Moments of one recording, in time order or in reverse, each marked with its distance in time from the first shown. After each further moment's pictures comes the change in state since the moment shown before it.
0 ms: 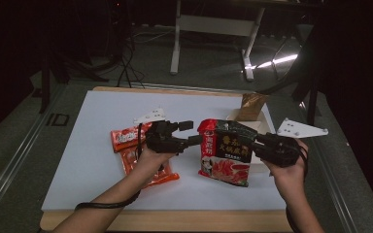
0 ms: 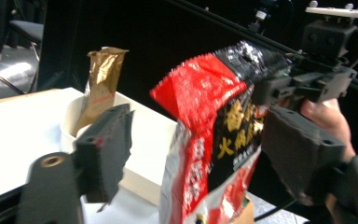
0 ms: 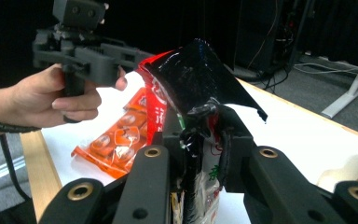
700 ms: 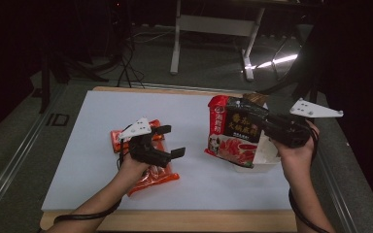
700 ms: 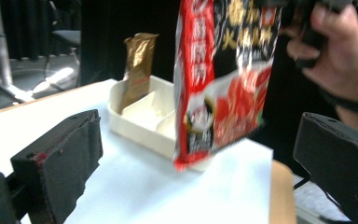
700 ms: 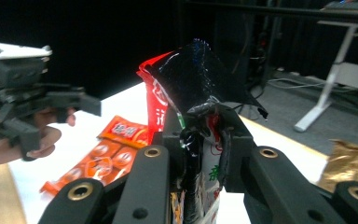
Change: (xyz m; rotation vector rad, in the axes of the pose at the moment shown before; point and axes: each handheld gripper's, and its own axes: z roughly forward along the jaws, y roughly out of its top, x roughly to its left) left arm -0.001 -0.026 -0.041 0.055 0.150 0.128; right arm -0.030 0.033 -0.009 -0.069 -0.092 0.009
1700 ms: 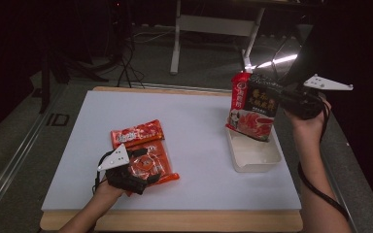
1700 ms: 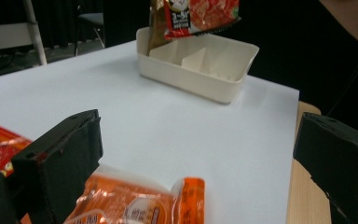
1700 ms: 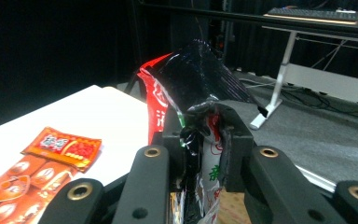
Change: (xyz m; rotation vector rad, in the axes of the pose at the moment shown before) left arm 0.000 -0.072 -0.053 0.072 0.071 0.085; right arm -0.096 0.011 0.011 -0.002 -0.134 0.005
